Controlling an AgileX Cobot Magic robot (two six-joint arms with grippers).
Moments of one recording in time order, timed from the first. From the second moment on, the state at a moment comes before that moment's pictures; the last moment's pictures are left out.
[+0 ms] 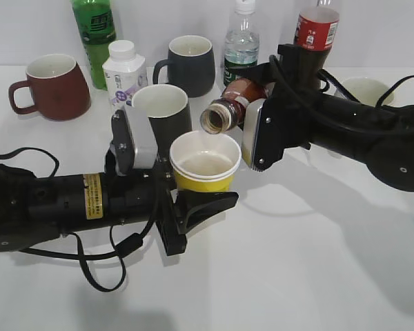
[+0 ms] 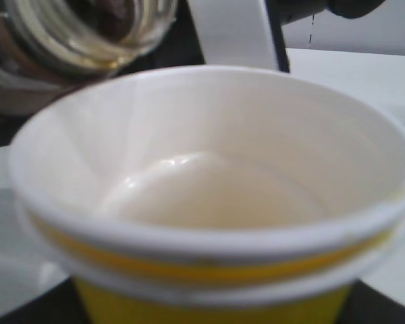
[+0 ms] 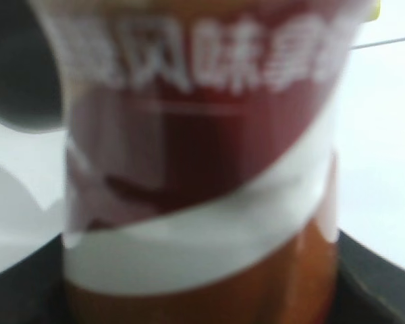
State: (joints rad) left arm -0.57 1.94 -0.65 0.81 -1.12 -0.27; right arm 0.43 1.88 -0.79 -0.48 -0.93 -1.06
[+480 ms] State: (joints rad) left arm -0.57 1.94 -0.65 0.82 -1.12 -0.27; right arm 0.43 1.88 -0.79 -0.47 -0.93 -1.13
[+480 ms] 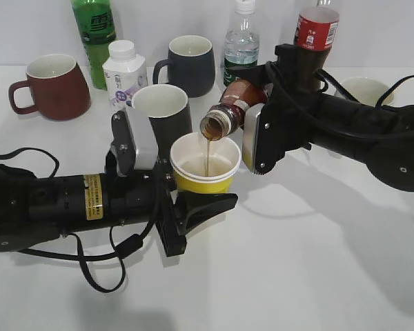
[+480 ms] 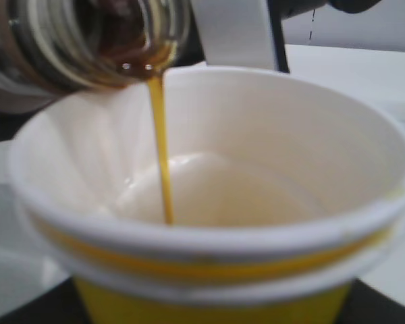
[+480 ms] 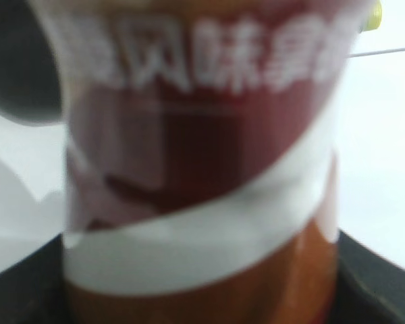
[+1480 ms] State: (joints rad) left arm -0.57 1.94 -0.65 0.87 -1.10 -0.27; right arm 0.43 1.88 -0.79 -0.45 -0.93 -1.27
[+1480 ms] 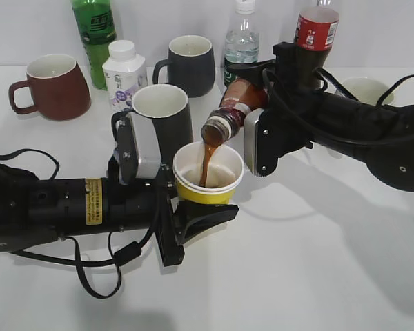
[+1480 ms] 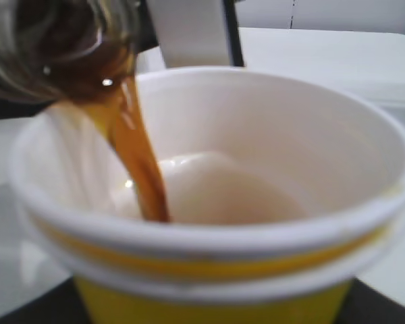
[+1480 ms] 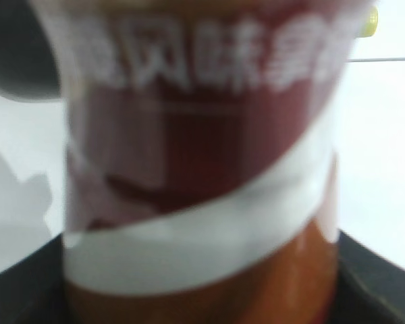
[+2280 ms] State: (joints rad) left arm -0.57 1.94 -0.65 0.87 -1.09 -0.27; right arm 0.43 1.88 -0.80 -0.44 -0.94 -1.32
